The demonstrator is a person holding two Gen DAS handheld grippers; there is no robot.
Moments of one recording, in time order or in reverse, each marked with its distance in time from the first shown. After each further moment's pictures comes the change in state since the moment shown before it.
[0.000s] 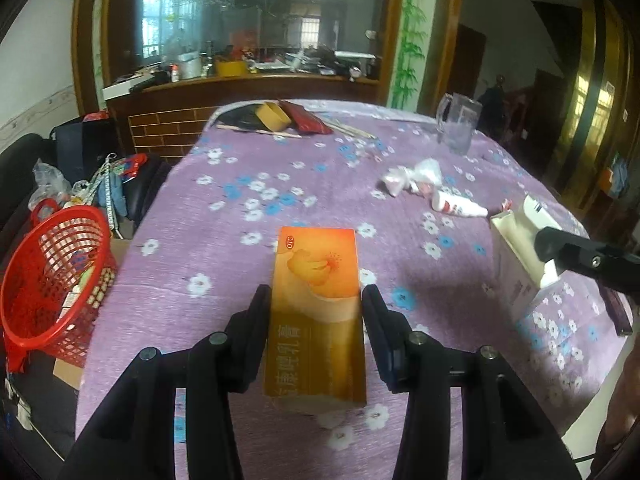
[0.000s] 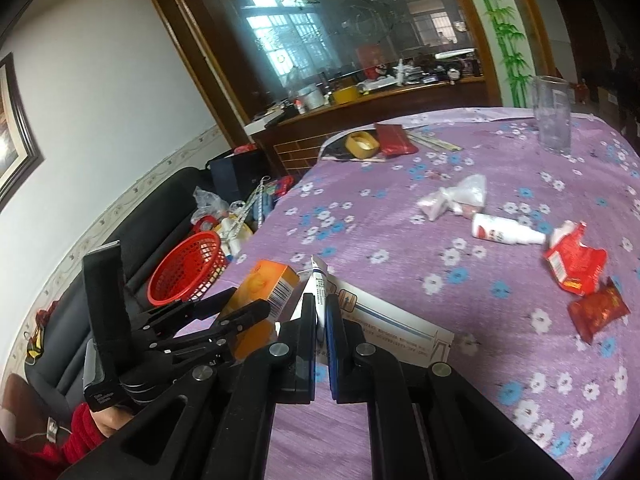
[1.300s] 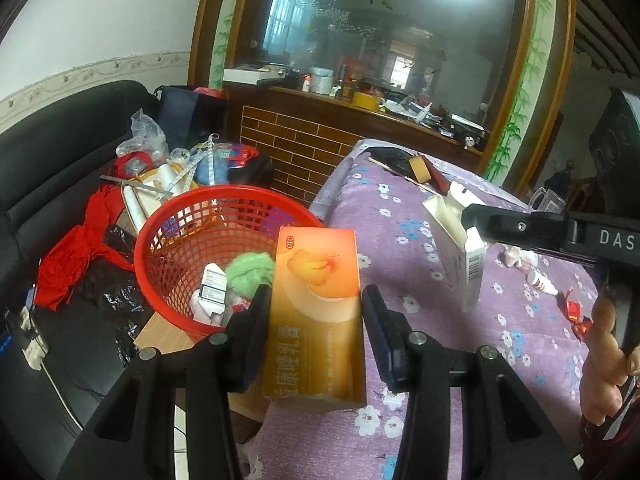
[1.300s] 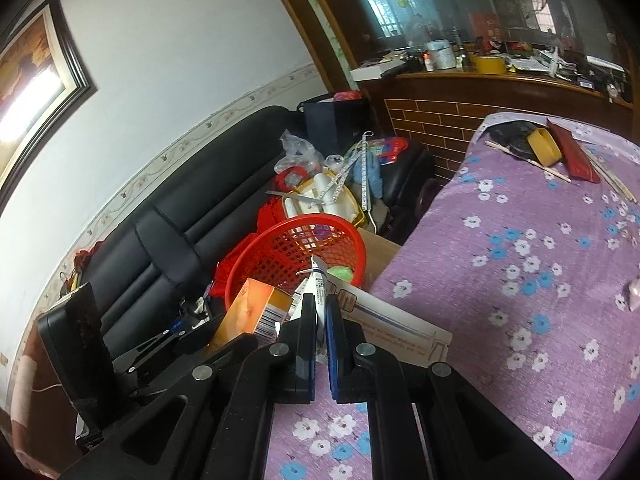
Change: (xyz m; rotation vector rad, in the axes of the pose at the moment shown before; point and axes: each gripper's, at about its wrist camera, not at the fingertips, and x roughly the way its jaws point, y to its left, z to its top) left arm -0.076 0.189 -0.022 -0.289 -0.112 0.167; right arm 0.174 0.180 0.061 -0.193 0.192 0.248
